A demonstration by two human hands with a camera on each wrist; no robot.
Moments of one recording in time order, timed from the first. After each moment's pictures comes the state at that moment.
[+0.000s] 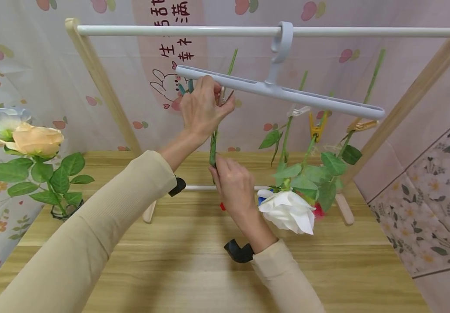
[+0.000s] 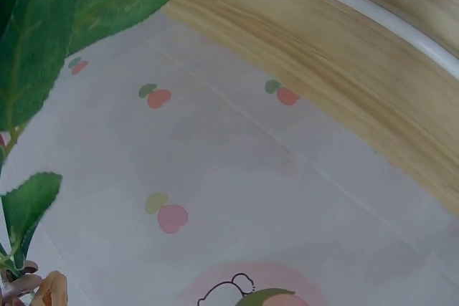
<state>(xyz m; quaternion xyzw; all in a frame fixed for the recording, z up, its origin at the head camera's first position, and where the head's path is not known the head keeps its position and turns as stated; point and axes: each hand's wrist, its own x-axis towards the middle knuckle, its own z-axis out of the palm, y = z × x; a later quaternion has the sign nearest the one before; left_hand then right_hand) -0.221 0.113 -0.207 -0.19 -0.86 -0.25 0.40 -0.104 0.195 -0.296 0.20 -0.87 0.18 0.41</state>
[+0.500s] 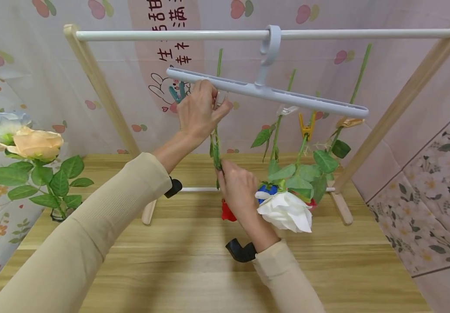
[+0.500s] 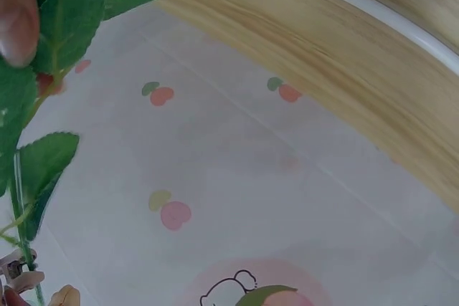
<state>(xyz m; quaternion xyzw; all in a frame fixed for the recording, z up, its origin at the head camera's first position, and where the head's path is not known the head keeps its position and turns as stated) -0.216 0.109 -0.205 -0.21 -0.87 -0.23 0.39 -0.102 0.203 -0.294 0.13 -0.91 0.19 0.34</state>
